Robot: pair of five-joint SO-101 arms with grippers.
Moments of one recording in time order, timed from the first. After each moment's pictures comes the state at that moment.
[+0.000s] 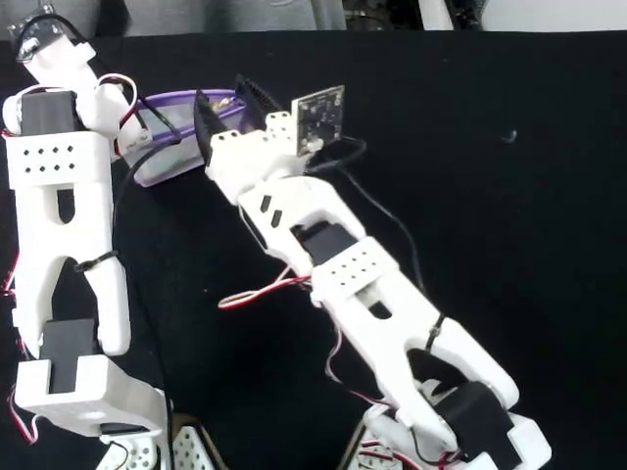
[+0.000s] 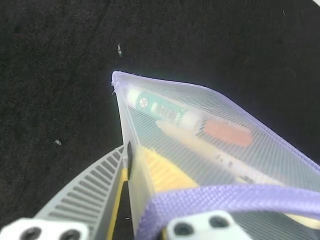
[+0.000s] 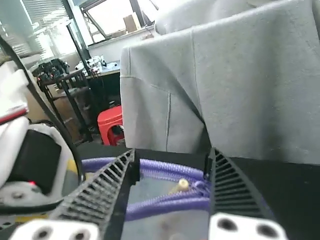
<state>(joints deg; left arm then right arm) -11.7 6.5 -21.5 86.3 23.6 -33.7 -18.1 39.3 -13.0 -17.3</state>
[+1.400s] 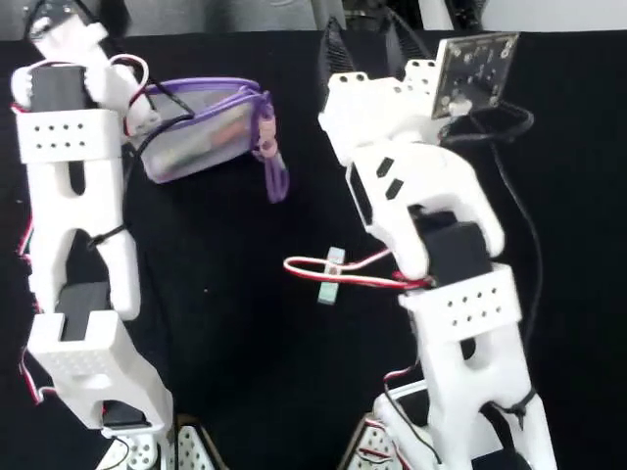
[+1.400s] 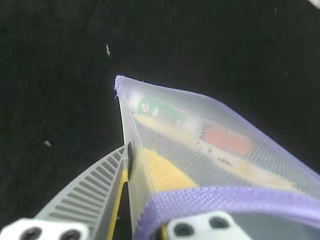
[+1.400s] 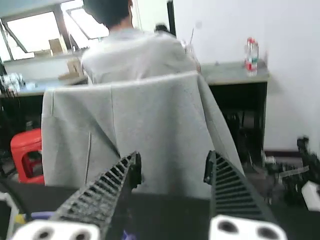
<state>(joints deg) -10.4 13.0 -42.9 96.7 25.2 -16.3 -38.0 16.7 30.6 -10.8</state>
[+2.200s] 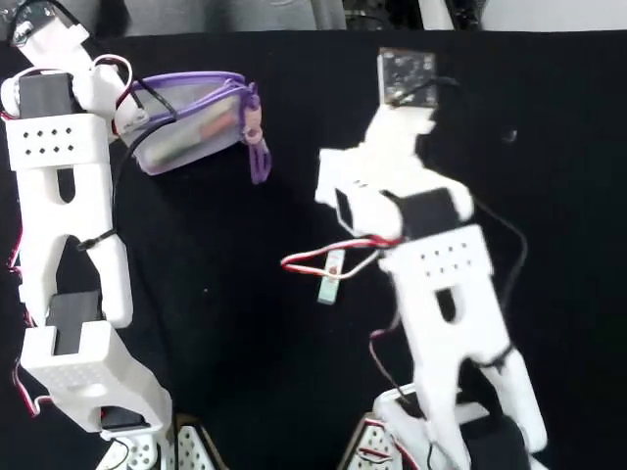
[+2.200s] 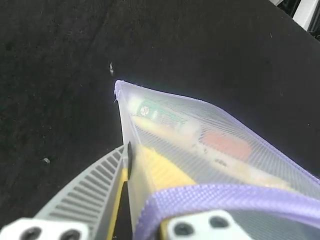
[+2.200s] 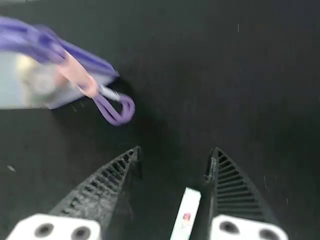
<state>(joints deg) -12.7 11.6 -34.8 88.4 25.1 -16.3 -26.8 20.0 65.8 -20.1</state>
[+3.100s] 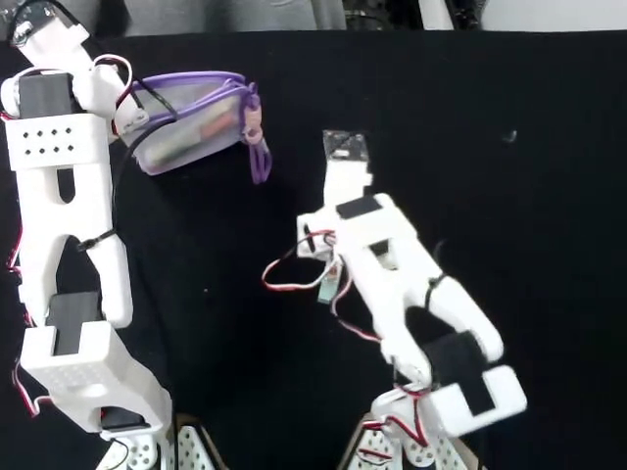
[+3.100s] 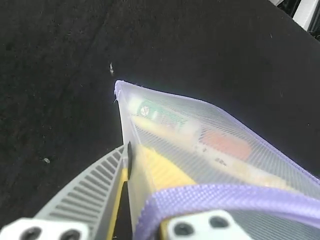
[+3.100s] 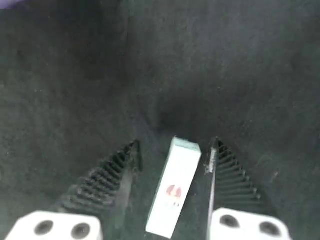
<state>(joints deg) -12.7 11.6 -34.8 88.4 25.1 -19.7 -1.5 35.0 50.6 -20.4</state>
